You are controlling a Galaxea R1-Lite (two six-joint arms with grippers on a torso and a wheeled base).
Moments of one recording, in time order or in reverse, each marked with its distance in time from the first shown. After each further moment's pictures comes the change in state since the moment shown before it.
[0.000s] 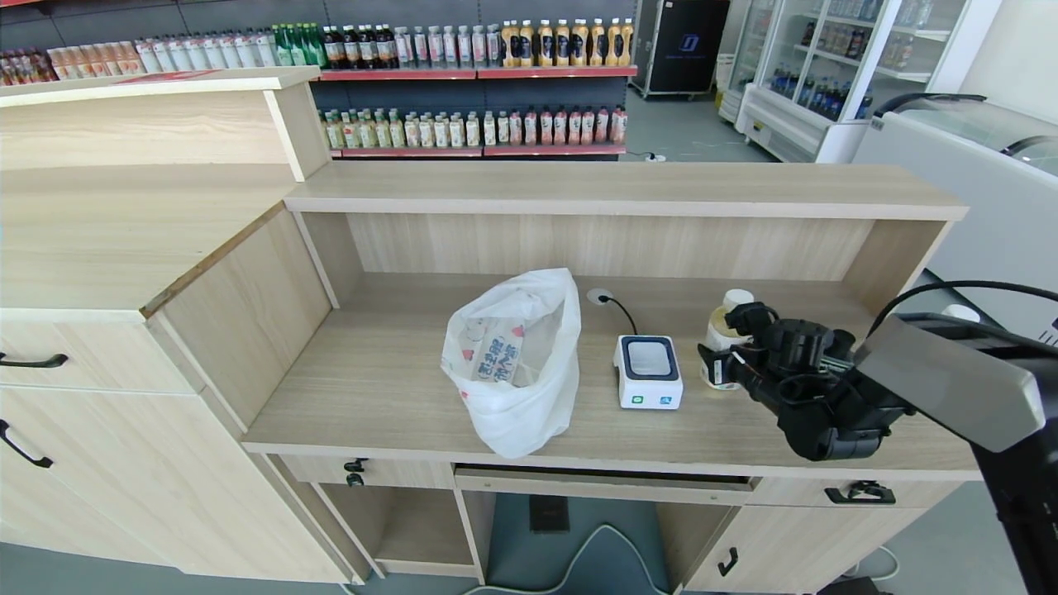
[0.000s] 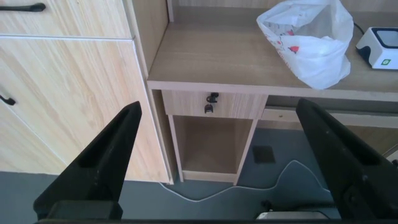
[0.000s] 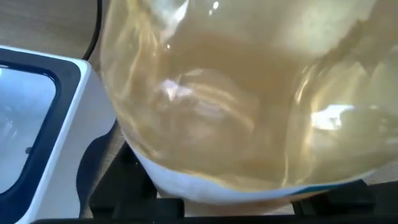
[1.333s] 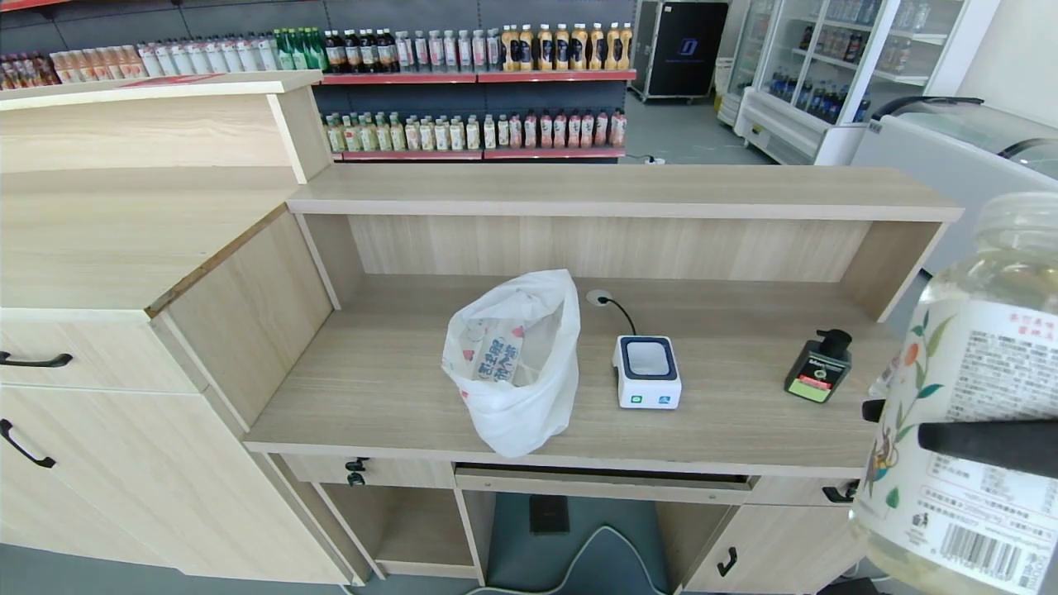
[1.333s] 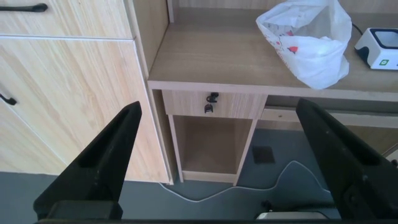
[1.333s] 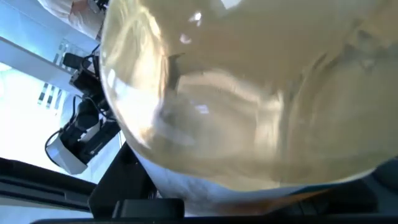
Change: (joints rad) left arm 0.000 0.000 0.000 0.000 0.000 0.000; right arm 0.146 -1.429 0.449 1.089 0.976 0.455
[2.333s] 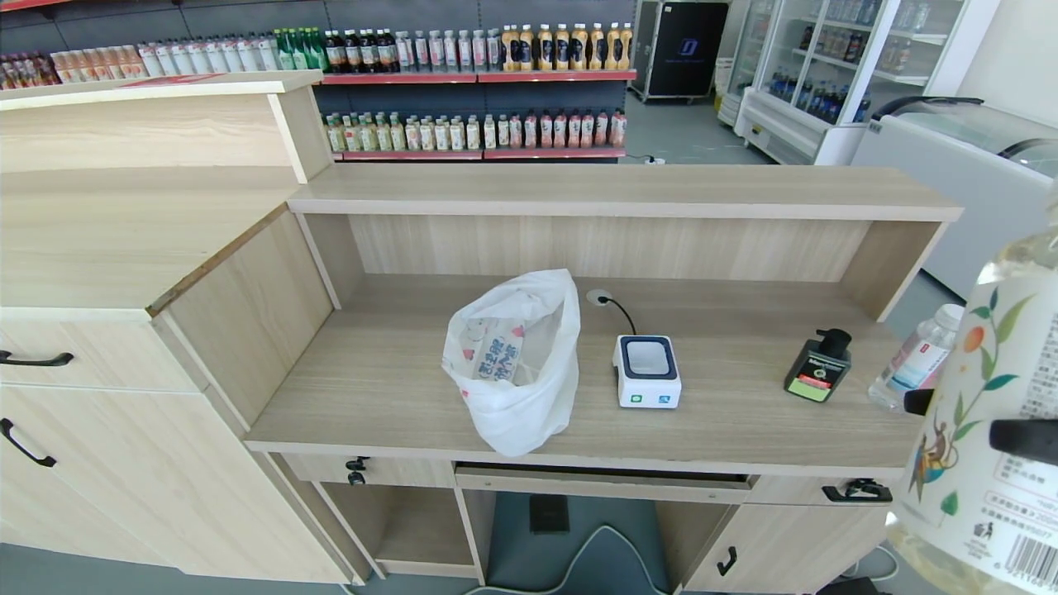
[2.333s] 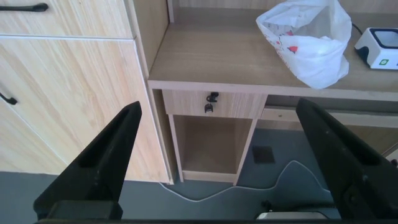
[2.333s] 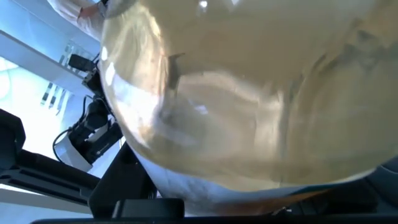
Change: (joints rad) left arm 0.000 0.000 0.000 0.000 0.000 0.000; right arm 0.015 -0.058 -0.025 0.002 0.006 0.033
